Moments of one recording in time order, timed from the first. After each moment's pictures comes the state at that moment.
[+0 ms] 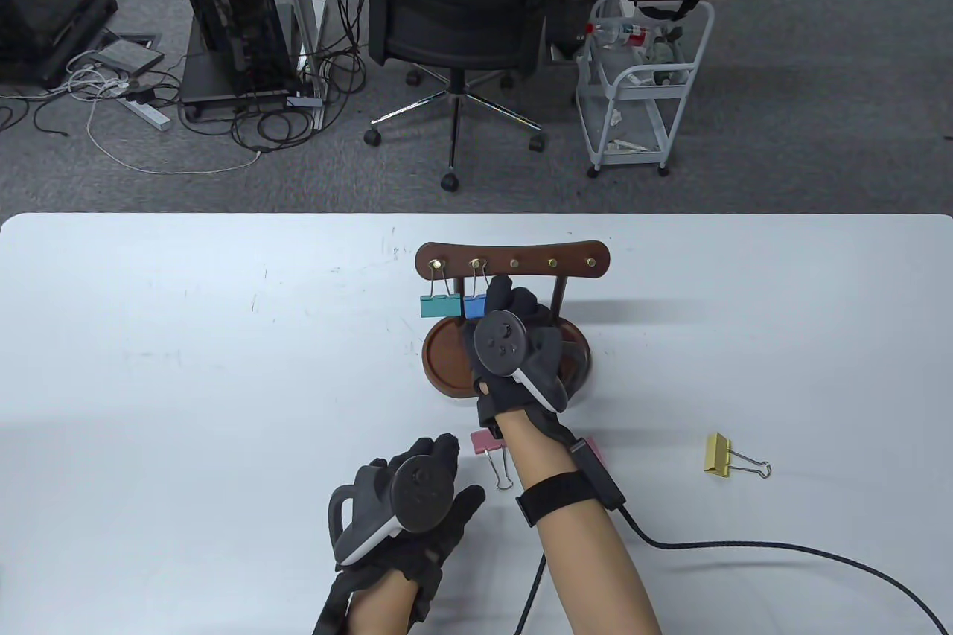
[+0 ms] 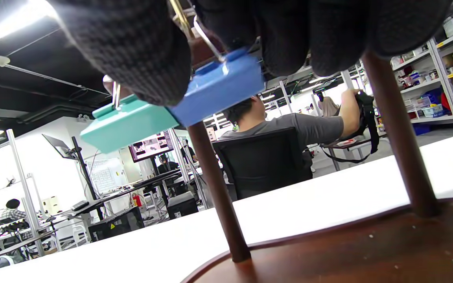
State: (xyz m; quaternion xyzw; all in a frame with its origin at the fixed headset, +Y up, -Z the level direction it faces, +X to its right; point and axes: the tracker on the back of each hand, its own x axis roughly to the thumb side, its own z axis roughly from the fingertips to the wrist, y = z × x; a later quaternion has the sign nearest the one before) left_hand -0.106 -0.698 -0.232 -0.09 -0.13 0.17 0.97; right_hand 0.035 -0.679 -0.392 0.04 -0.13 0.97 0.19
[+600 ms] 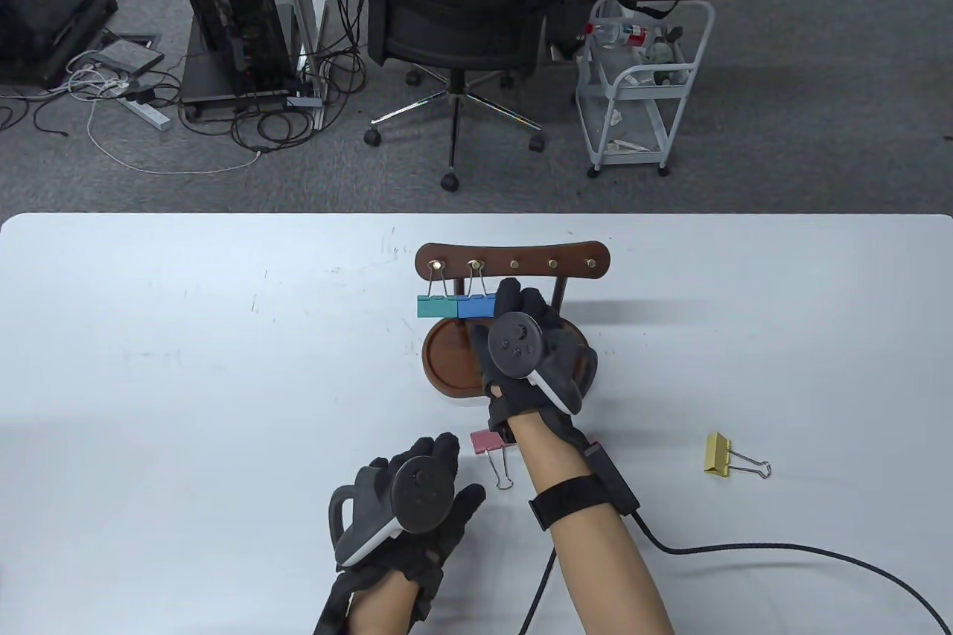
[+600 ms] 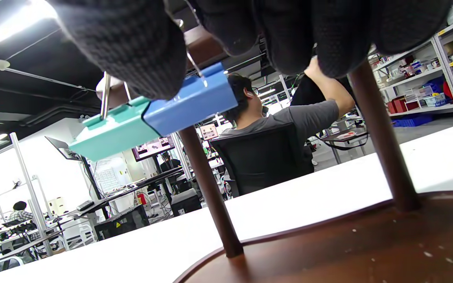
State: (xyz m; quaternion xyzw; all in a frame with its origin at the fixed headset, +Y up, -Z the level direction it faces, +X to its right) left_hand -0.105 -0.699 -0.232 -0.07 -0.13 0.17 0.97; right_hand 0.051 -0.676 -0.387 0.05 -0.12 0.97 0.21
